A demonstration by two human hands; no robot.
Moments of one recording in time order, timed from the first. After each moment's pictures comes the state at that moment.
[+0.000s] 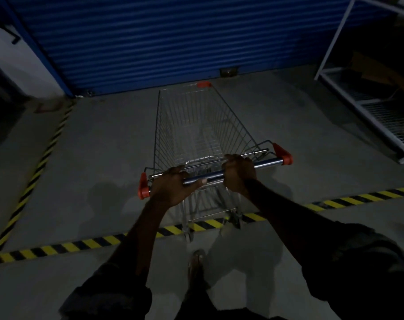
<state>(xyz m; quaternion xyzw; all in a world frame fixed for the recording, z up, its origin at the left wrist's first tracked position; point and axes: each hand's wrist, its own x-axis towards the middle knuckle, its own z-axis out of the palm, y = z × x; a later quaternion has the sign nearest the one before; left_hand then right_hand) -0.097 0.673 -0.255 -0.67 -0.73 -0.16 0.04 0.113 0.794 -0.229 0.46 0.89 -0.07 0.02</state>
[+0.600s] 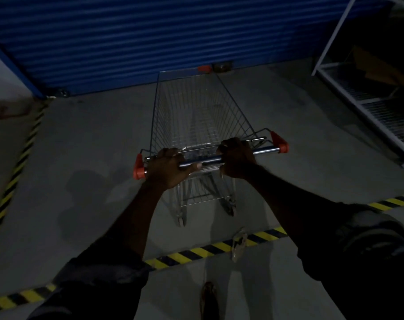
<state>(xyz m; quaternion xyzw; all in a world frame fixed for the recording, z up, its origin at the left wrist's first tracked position) -0.296 0.907 -0.257 -0.66 -0.75 -0.08 0.00 -0.068 1.005 -0.241 0.45 0.89 -0.03 0.00</state>
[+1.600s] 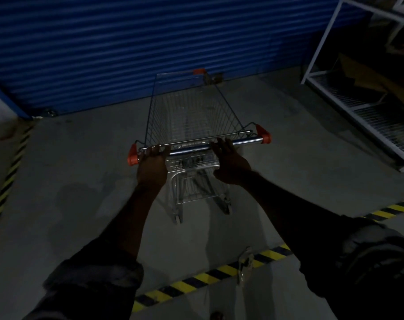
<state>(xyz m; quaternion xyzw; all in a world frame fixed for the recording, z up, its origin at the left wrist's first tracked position) -0.383 1.023 -0.259 -0.65 -0.75 -0.11 0.03 -0.124 1.092 -0.232 0.49 0.85 -0.20 -0.03</state>
